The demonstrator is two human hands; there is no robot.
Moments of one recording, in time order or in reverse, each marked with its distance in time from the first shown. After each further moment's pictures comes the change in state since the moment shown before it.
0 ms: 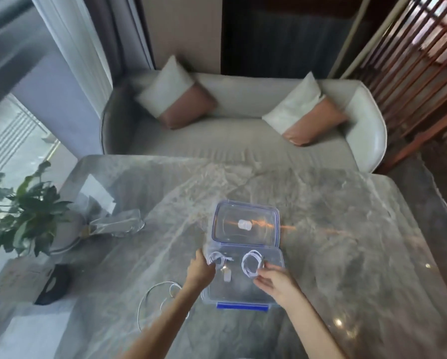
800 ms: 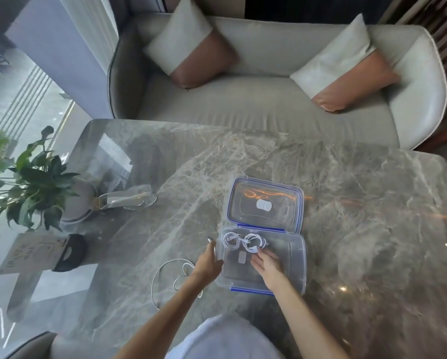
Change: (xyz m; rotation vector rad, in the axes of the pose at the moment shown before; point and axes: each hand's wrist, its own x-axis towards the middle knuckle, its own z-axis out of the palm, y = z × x) left_hand 0.042 -0.063 0.021 0.082 -0.115 0.030; right_hand 0.102 0.055 0.041 0.093 0.147 0.132
